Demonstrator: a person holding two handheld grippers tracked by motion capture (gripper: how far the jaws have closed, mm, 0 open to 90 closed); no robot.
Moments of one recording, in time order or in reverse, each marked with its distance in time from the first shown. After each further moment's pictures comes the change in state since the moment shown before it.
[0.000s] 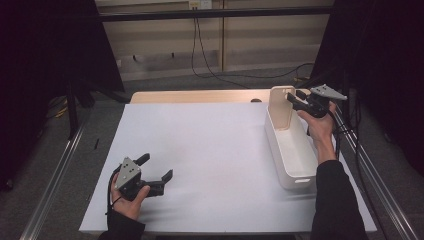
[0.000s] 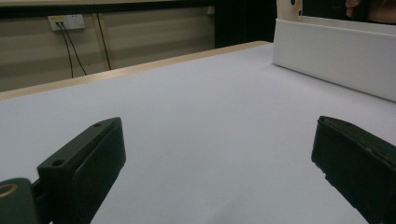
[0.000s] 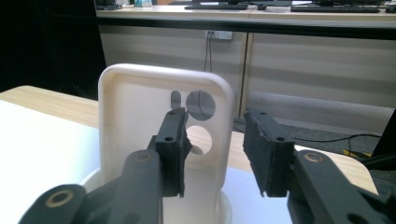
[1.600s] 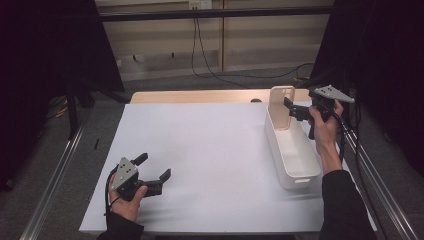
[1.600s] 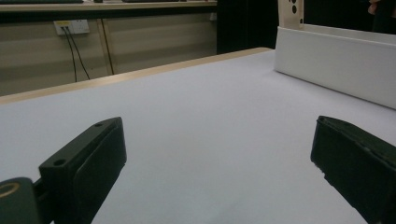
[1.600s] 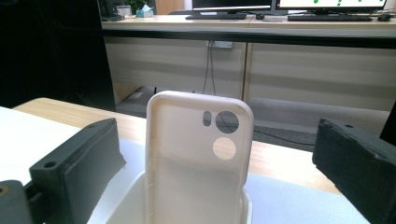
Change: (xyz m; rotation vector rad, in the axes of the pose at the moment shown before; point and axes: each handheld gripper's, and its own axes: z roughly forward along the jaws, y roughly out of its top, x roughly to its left) left arm 0.002 0.001 -0.005 -0.020 0.001 -0.013; right arm 0.021 0.017 -0.034 -0.028 -0.004 0.025
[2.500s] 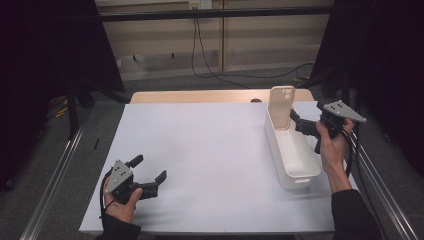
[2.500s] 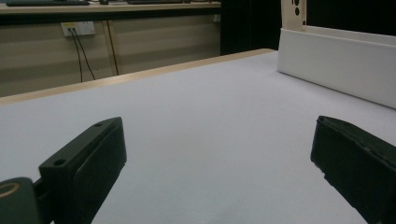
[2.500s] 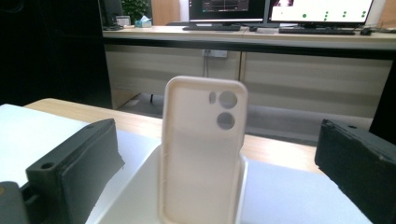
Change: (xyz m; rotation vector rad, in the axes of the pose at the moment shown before) left arm 0.002 -0.001 -0.012 -0.001 0.019 0.002; right arm 0.014 -0.017 -0.048 -0.046 -0.021 -0.021
